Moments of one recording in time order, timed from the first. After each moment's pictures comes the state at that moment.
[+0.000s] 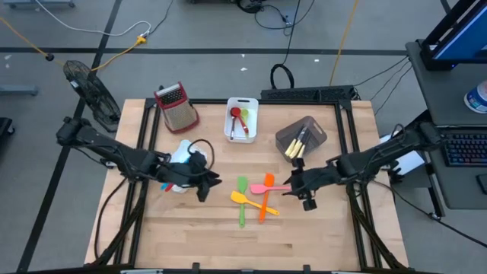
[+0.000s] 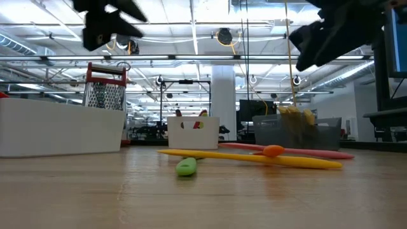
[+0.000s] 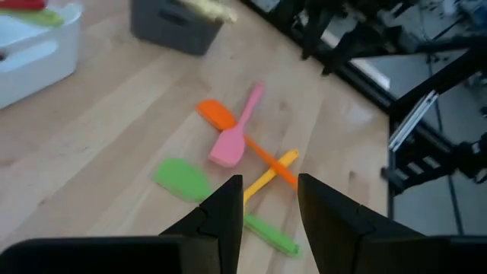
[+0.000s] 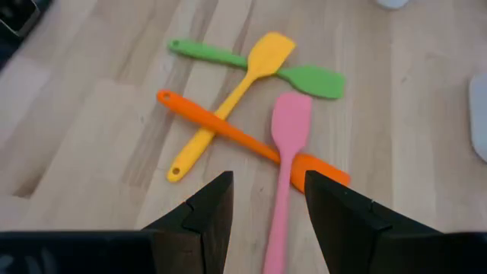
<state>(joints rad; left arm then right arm) -0.35 1.18 0.83 -0.22 -0.35 -0.82 0.35 1.16 0.76 -0.38 0.13 0.05</state>
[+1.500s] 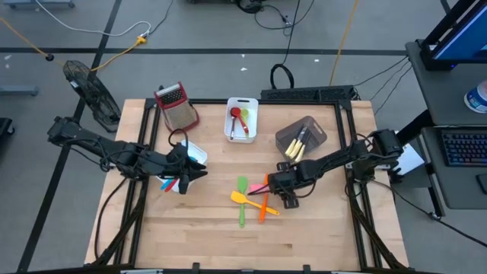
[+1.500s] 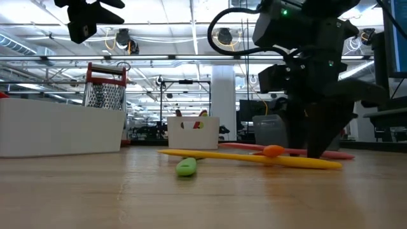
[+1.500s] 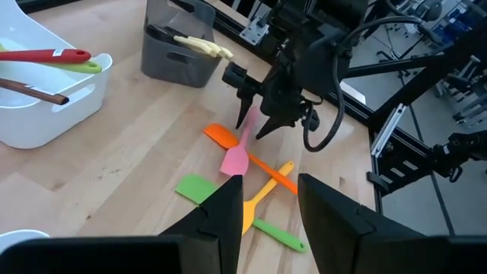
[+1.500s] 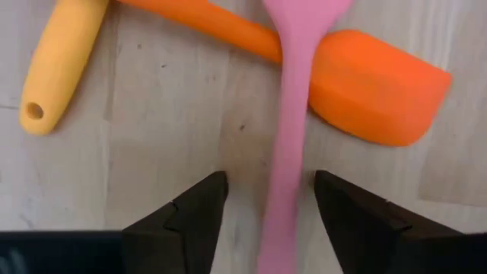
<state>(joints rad) -0.35 0.89 0.71 -0.27 -0.36 -0.71 0.20 1.75 0.89 -0.49 0.02 0.06</state>
